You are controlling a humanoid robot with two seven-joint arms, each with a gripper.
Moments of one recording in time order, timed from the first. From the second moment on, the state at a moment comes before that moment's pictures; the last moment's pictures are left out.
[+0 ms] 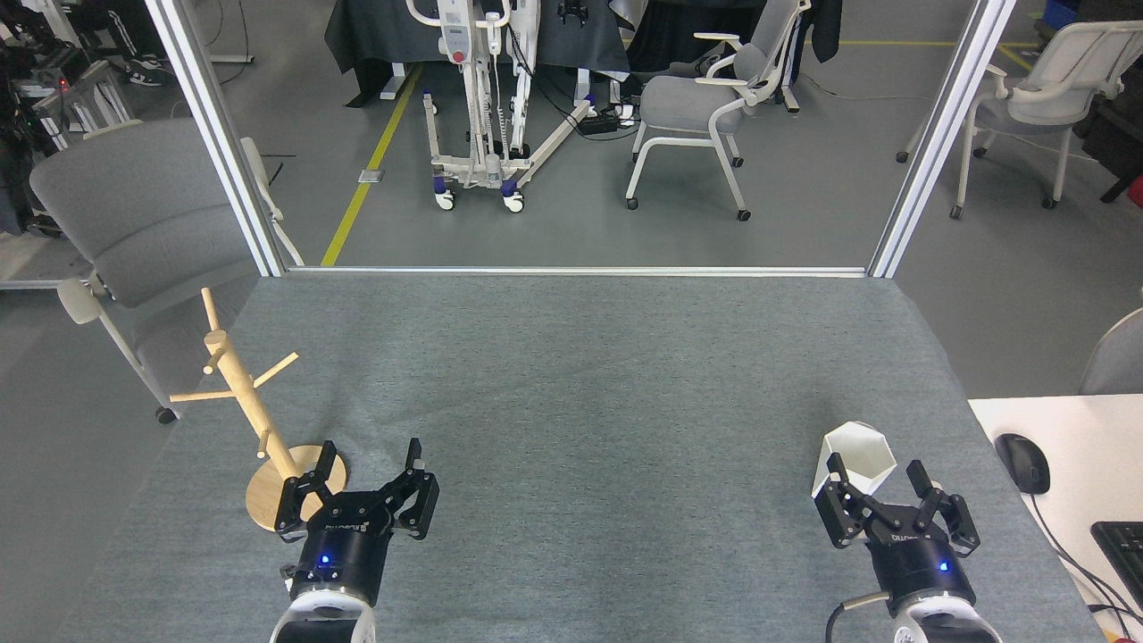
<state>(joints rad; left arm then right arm) -0.05 -0.10 0.06 -1.57 -1.57 -0.04 0.04 -0.07 -0.10 -0.16 -1.41 1.32 -0.16 -0.02</state>
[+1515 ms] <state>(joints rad) -0.06 -0.10 0.06 -1.59 -1.56 -0.05 0.04 -0.15 -0.18 -0.11 -1.15 1.32 -0.14 -0.03</state>
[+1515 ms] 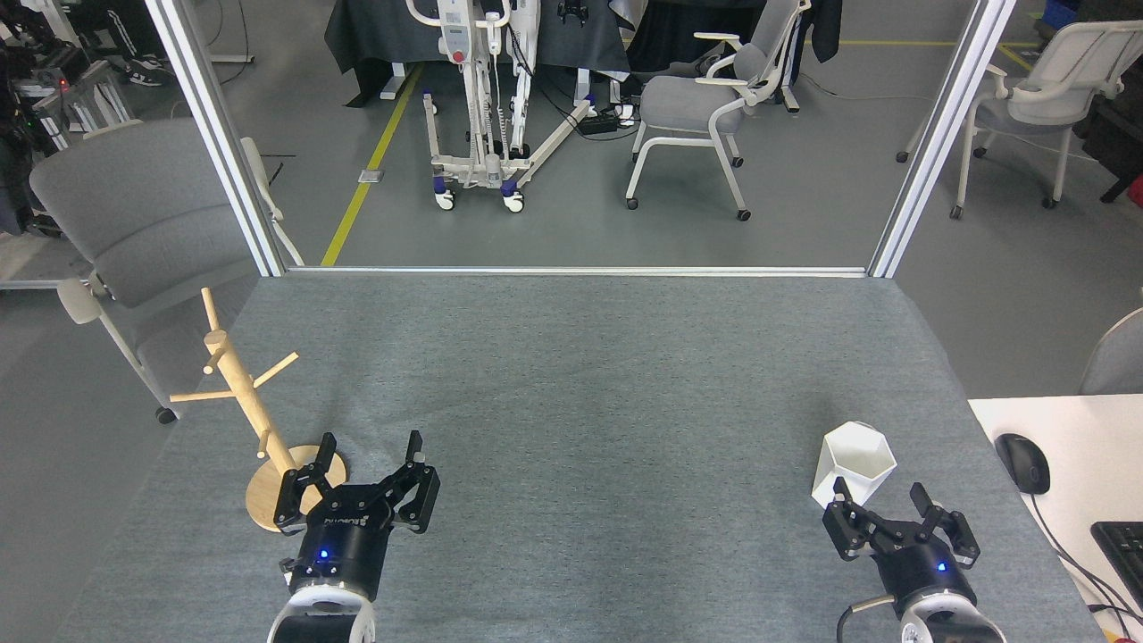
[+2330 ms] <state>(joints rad) -0.05 -0.10 0.05 -1.59 -1.56 -0.05 0.04 -0.23 -0.17 -0.09 -1.06 1.32 -0.14 -0.03</state>
